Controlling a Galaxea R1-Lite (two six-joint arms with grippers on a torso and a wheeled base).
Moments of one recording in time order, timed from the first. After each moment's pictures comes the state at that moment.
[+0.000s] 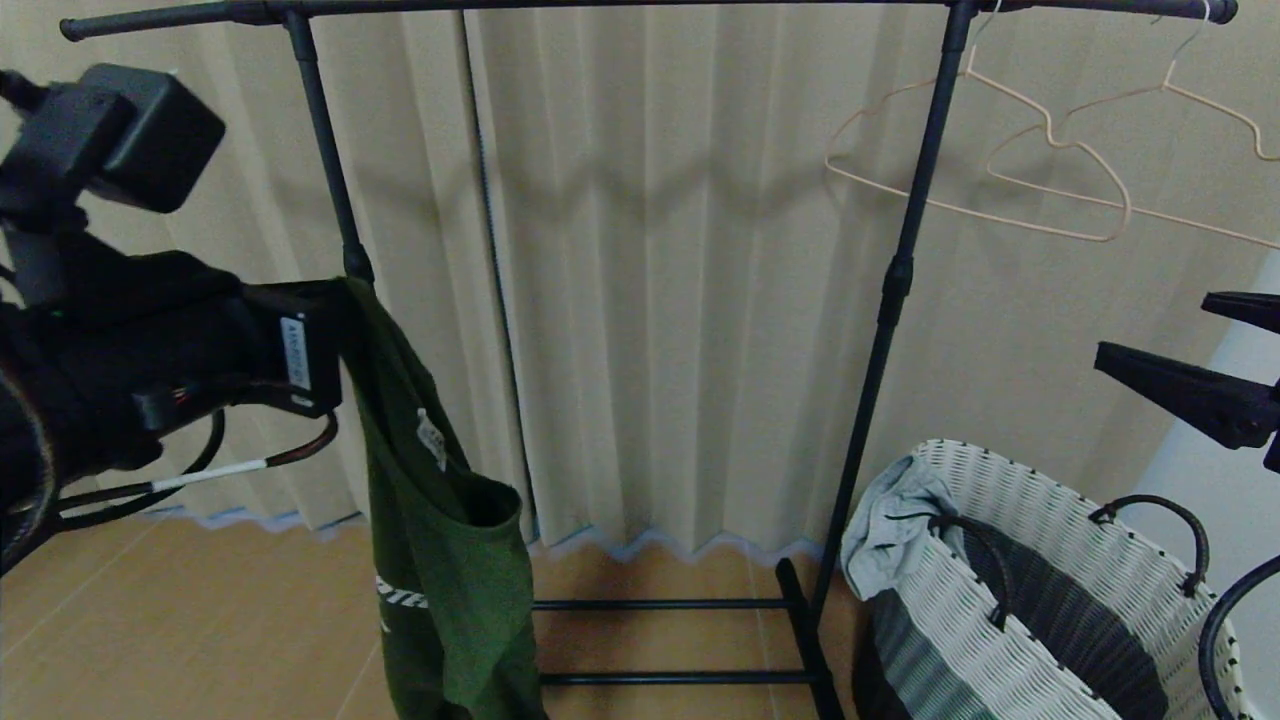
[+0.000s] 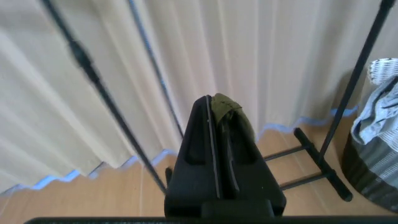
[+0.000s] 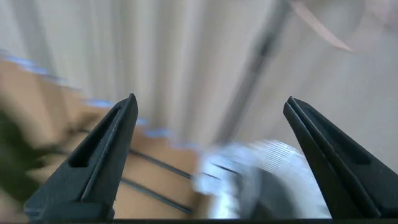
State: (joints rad) left arm -0.52 1.27 -0.89 -0.24 0.32 0.15; right arm 0.11 1.09 -0.75 -0.20 0.17 -0.18
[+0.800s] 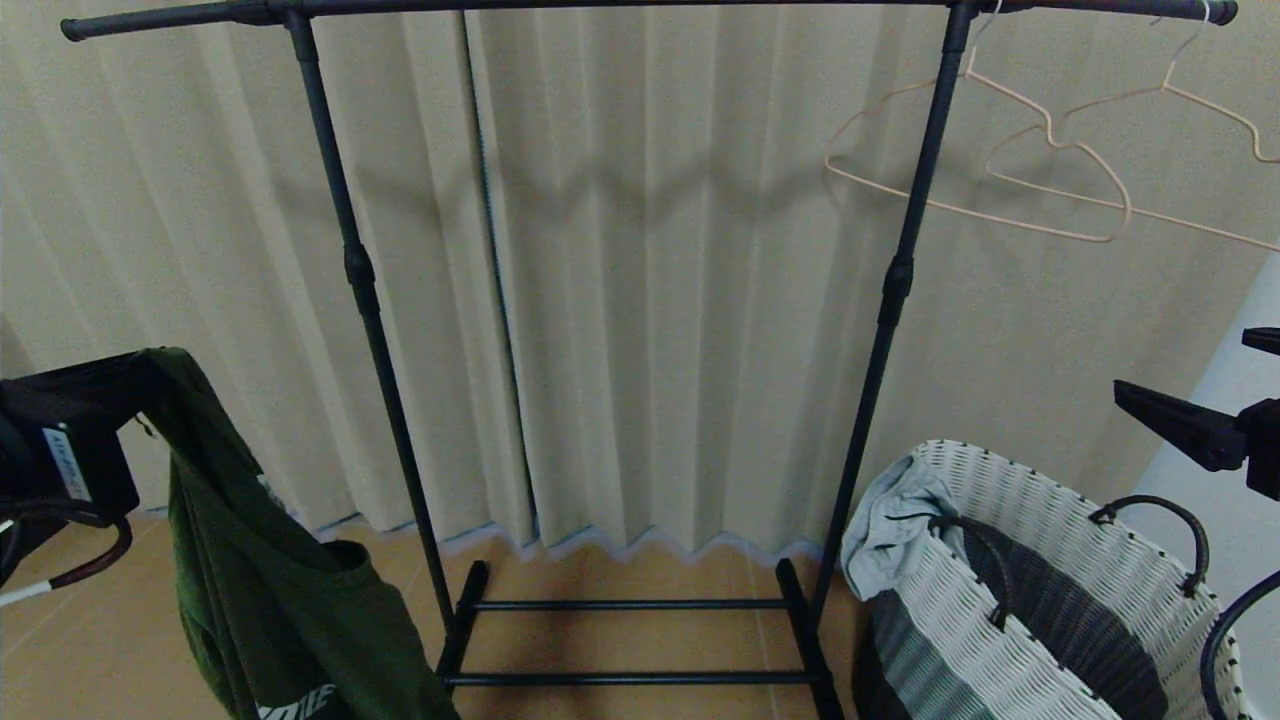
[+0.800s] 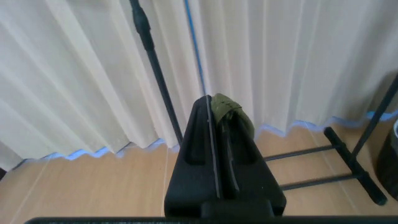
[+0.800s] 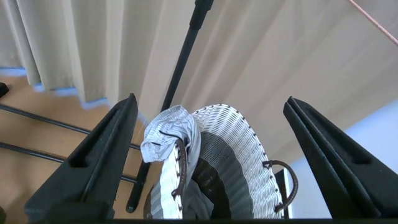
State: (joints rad) left arm -0.31 1.02 -0.67 -0.23 0.22 0.17; right arm 0.02 1.13 -0.70 -0.21 0.04 -0.30
